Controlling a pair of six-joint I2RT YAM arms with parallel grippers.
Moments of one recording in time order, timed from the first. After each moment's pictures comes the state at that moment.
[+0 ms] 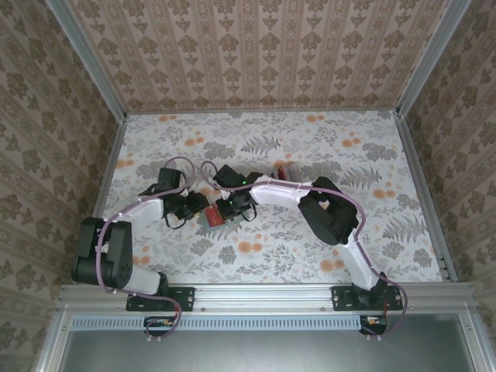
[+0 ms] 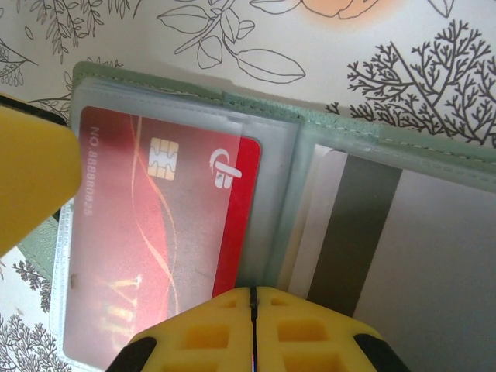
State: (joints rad) left arm -0.22 1.45 0.66 -0.31 0.42 -0.66; right arm 0.86 2.21 1.62 -0.55 -0.18 0.42
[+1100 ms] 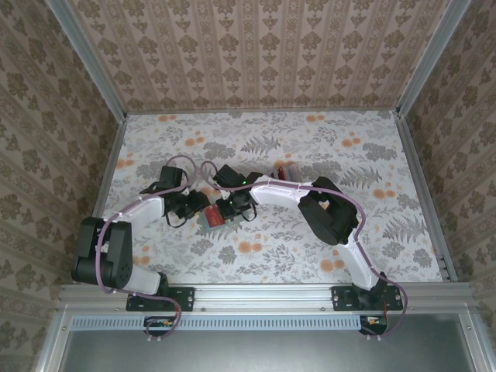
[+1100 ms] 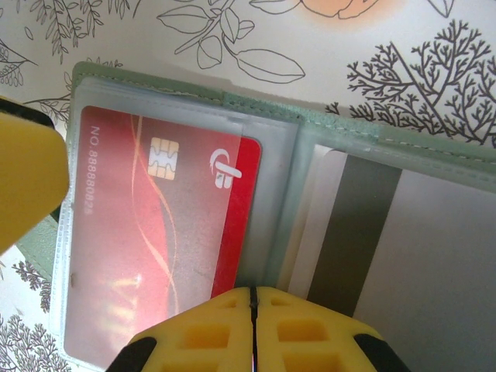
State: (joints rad) left arm -0.24 1.43 0.69 -0.35 0.40 -0.66; right arm 0.86 2.21 1.62 -0.55 -0.18 0.42
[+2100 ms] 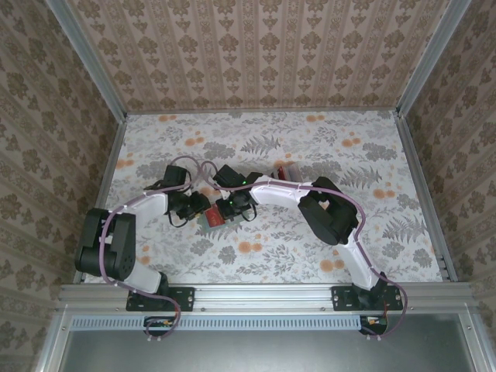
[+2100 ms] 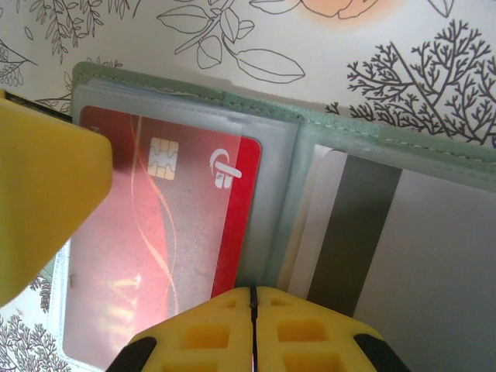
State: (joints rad) left arm -0.26 1.50 0.72 -0.39 0.36 -0.64; right arm 0.86 2.21 1.62 -0.55 -0.18 0.42
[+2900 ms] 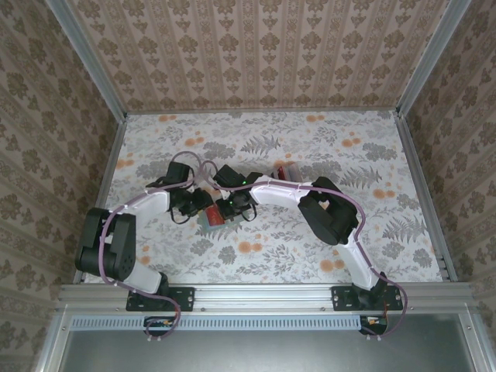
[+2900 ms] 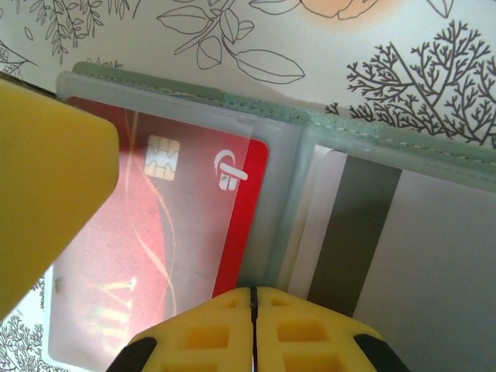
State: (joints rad) left arm -0.29 1.50 0.76 -0.40 0.35 -0.64; right arm 0.86 2.21 1.62 -0.55 -0.18 0.42
